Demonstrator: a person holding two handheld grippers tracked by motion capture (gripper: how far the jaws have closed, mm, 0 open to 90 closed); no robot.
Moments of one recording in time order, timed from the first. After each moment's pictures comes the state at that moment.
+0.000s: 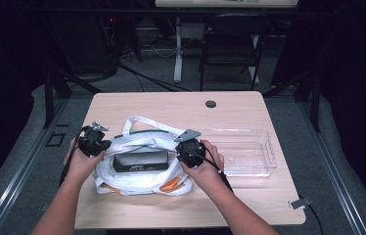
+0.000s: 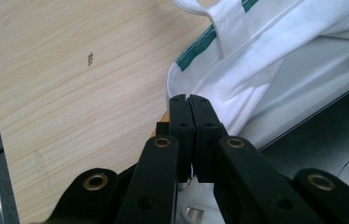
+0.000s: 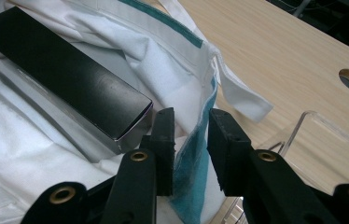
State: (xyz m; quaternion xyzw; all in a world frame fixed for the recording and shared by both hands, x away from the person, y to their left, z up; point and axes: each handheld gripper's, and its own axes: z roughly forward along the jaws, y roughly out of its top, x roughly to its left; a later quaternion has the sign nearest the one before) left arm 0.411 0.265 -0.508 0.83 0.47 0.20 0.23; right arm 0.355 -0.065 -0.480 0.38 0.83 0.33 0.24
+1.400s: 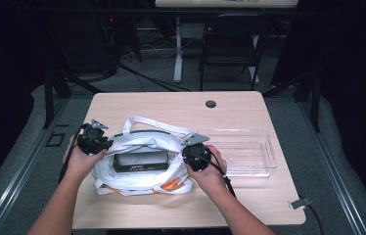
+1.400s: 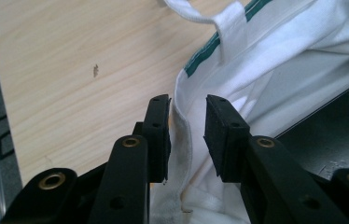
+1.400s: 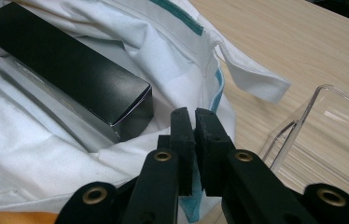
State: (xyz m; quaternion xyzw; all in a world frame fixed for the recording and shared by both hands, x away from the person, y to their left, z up) left arm 0.408 0.261 -0.491 0.83 0.46 0.22 0.24; right arm 0.355 -0.080 -0.501 0.40 0.82 0.36 0.22
